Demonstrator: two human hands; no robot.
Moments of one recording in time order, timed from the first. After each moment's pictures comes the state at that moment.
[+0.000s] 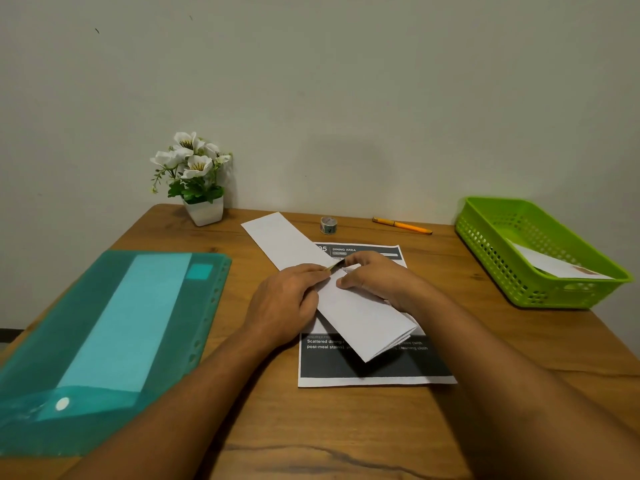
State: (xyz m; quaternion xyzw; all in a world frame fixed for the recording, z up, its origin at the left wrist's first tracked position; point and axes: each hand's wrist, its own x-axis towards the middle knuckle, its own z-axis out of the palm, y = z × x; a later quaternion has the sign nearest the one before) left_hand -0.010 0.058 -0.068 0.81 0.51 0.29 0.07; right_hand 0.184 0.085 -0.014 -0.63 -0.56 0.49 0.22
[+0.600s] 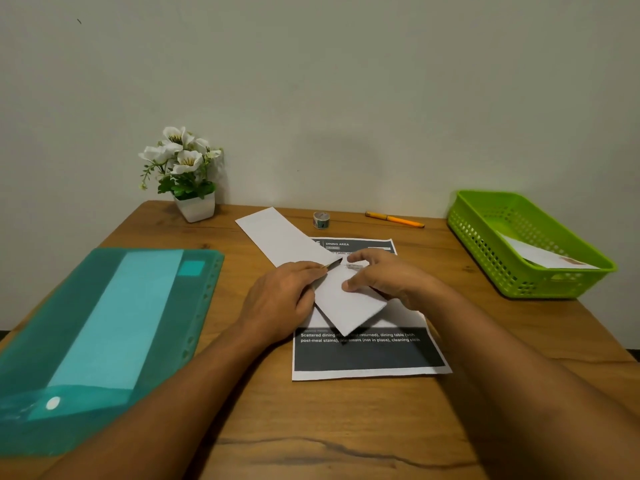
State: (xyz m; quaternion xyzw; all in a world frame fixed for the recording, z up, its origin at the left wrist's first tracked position) left_hand -0.008 0.056 -0.069 0.83 0.50 0.26 0.05; right_hand 0.209 0.084 -0.024 -0.64 -0.54 0.50 0.21
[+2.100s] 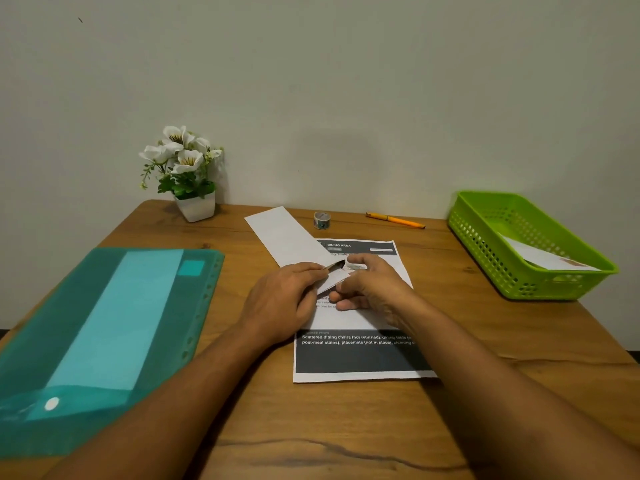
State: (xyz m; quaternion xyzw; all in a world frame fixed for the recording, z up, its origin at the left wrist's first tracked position) left_hand -0.010 0.057 -0.069 0.83 0.48 0.27 0.06; right_hand 0.186 0.068 -0.041 -0.57 -0.41 0.61 0.38
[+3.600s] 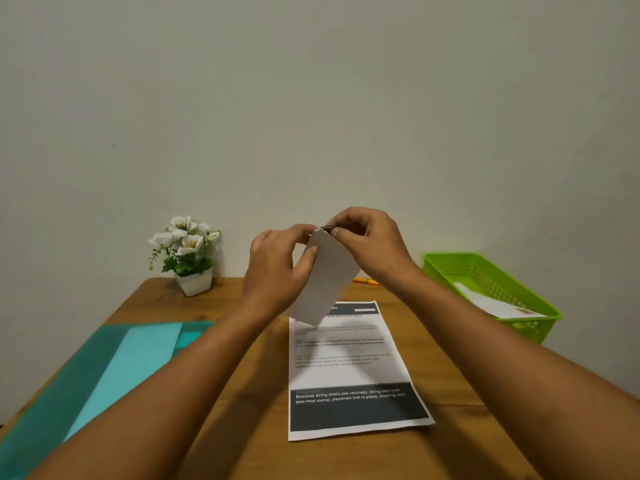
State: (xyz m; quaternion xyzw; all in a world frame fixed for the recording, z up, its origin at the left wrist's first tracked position) left_hand 0.017 0.083 0.070 0.76 0.44 0.48 -0.01; right_hand 0.198 0.066 0.115 -0.49 -0.68 0.18 0.51
